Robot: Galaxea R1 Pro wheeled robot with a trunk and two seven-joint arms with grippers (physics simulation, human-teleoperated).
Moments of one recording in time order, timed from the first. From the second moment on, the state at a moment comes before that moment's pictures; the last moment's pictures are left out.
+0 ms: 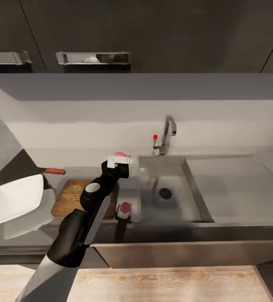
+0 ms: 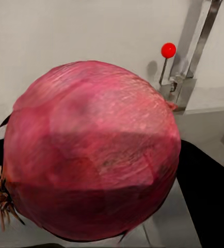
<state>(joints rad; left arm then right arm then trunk) -0.67 -0.13 -0.36 -1.55 0.12 0.58 0.20 -0.03 0.04 -0.41 -0.28 0.31 -0.41 0.07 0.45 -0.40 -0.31</state>
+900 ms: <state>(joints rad) -0.67 -0.13 -0.36 -1.55 0.12 0.58 0.20 -0.03 0.04 -0.41 -0.28 0.31 -0.41 0.07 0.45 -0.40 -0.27</state>
